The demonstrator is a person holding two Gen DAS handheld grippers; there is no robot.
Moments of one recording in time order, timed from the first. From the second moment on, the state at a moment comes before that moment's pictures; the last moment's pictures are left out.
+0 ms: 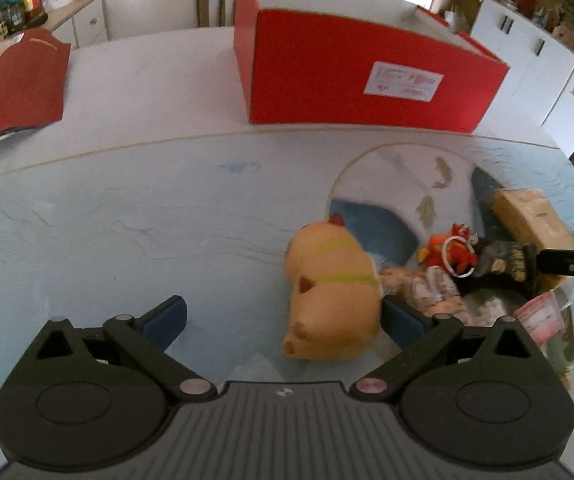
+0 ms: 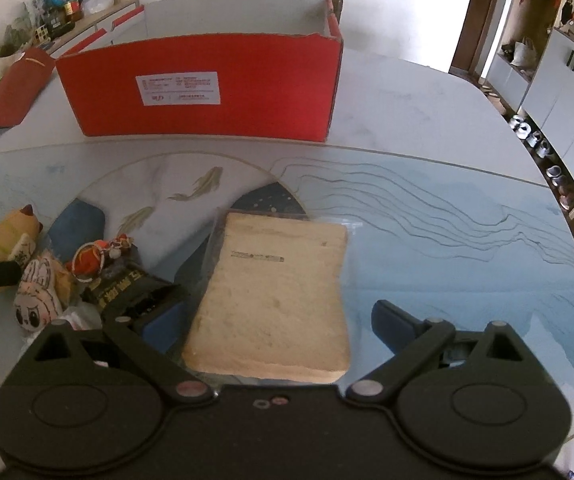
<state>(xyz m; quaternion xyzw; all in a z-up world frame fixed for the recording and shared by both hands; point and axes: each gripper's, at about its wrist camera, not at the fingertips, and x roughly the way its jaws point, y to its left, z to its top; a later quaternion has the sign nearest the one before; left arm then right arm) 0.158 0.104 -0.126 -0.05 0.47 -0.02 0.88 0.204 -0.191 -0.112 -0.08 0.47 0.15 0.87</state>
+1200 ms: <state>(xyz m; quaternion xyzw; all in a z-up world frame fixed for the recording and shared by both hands) 0.149 0.084 -0.074 -0.10 0.44 -0.08 0.89 0.189 -0.202 -0.057 -0.04 0.43 0.19 0.88</state>
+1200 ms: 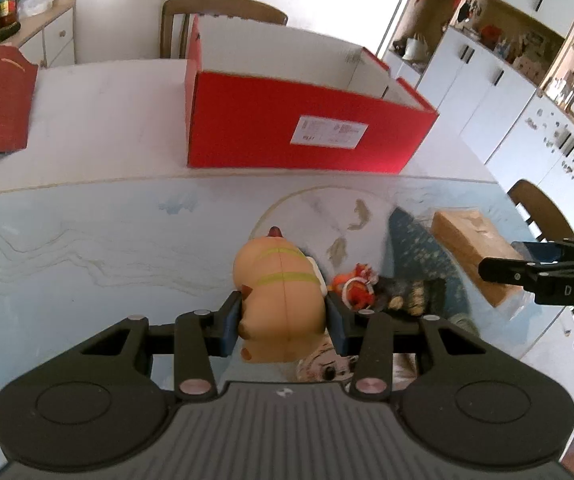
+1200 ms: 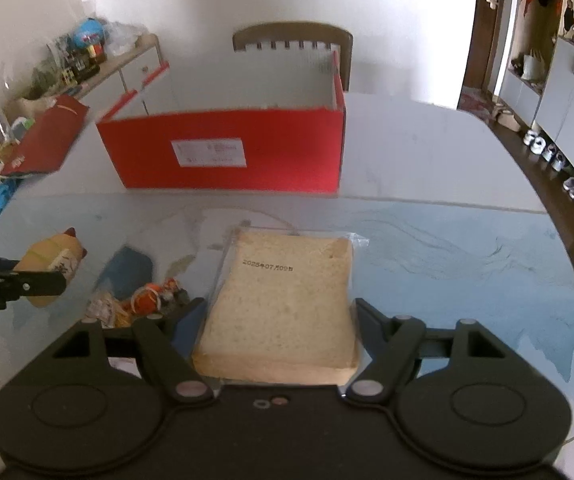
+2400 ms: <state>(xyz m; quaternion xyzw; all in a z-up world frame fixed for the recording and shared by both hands) 0.284 0.061 0.042 -0.02 0.38 -0.09 0.92 0.298 -0.152 0.047 -0.09 0.33 0.24 0.91</state>
